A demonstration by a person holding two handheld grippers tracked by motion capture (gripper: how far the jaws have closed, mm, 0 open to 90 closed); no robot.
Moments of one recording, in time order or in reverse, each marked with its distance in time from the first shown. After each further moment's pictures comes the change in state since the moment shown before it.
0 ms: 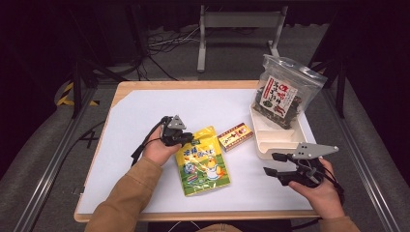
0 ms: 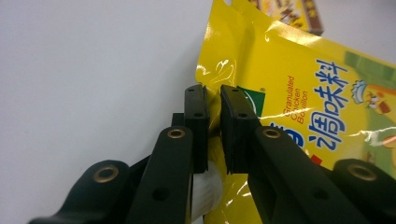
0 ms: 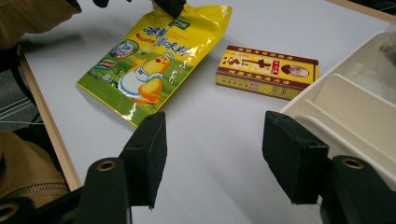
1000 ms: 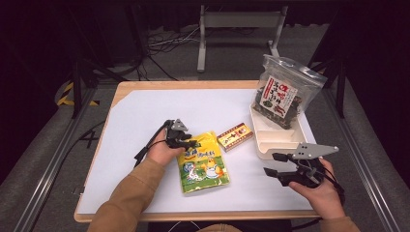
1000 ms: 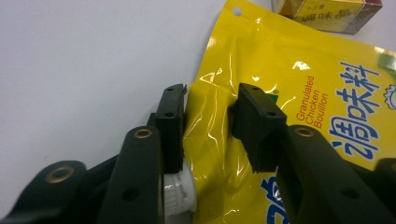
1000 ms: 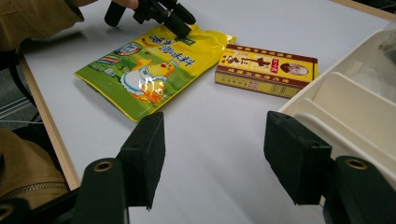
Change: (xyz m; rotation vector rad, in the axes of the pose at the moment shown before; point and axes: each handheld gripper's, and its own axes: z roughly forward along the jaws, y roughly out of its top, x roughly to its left) left arm 0.007 -0.022 0.039 0.055 0.023 -0.087; right arm 0.000 -0.001 0.000 0.006 -0.002 0.002
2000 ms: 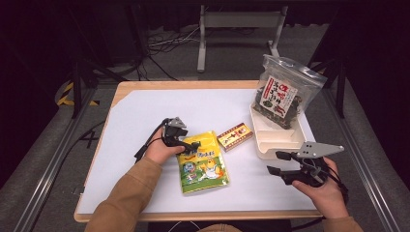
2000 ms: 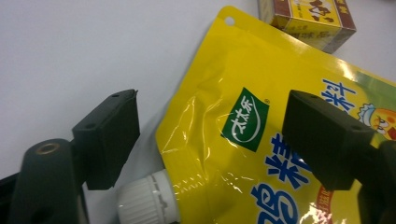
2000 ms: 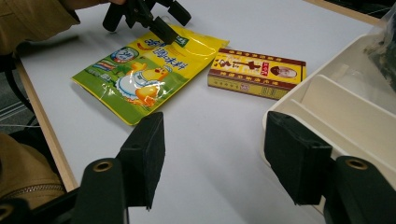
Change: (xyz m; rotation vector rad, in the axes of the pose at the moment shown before) left arm 0.009 0.000 0.003 -0.030 -0.123 -0.072; right arm -0.004 0.000 -0.008 -0.014 -0.014 0.003
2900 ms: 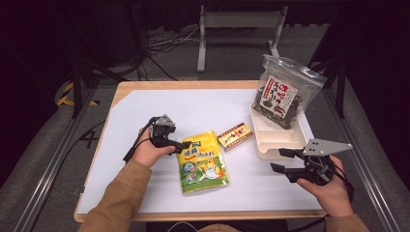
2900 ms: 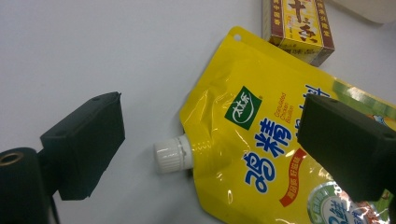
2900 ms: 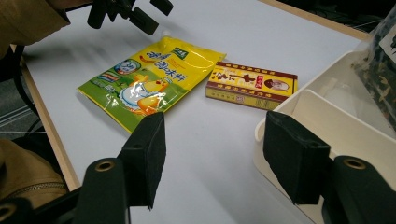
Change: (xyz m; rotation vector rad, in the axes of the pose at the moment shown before) left arm -0.005 0.000 -0.041 -0.054 0.085 -0.034; right arm -0.002 0.008 -0.013 -0.032 -0.003 -0.006
